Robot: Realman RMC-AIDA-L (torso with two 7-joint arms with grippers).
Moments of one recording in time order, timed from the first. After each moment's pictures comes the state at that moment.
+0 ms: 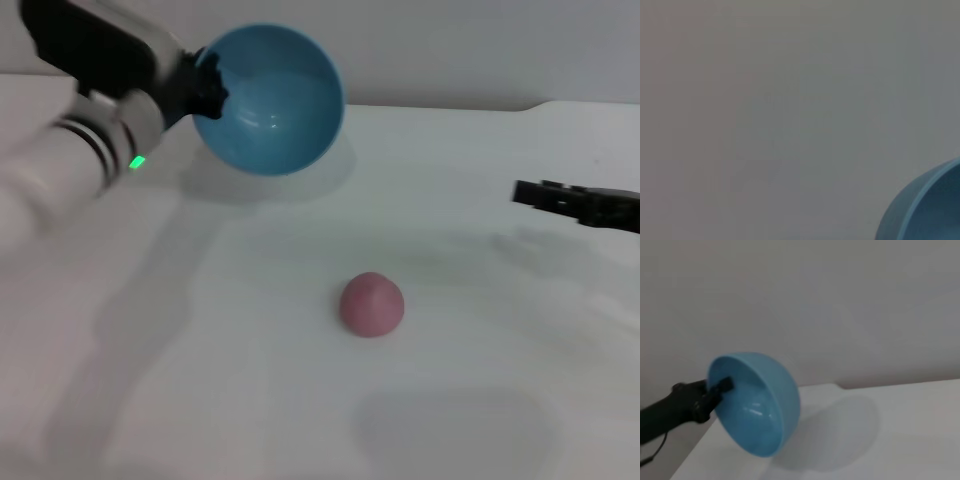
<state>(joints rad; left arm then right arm) -0.35 -2.06 1.73 1.03 2.02 0.09 -2.08 0.35 2.07 -1.04 -0.90 -1.77 -1.23 2.06</state>
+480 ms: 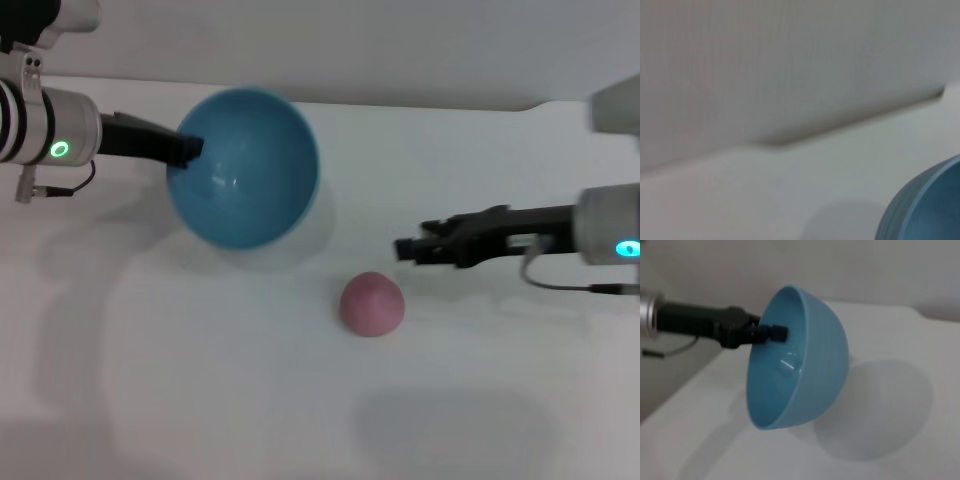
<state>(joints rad) -0.51 -2.03 1.16 1.00 2.28 1.01 -2.28 0.57 2.07 -1.30 -0.80 -1.89 -1.16 2.06</state>
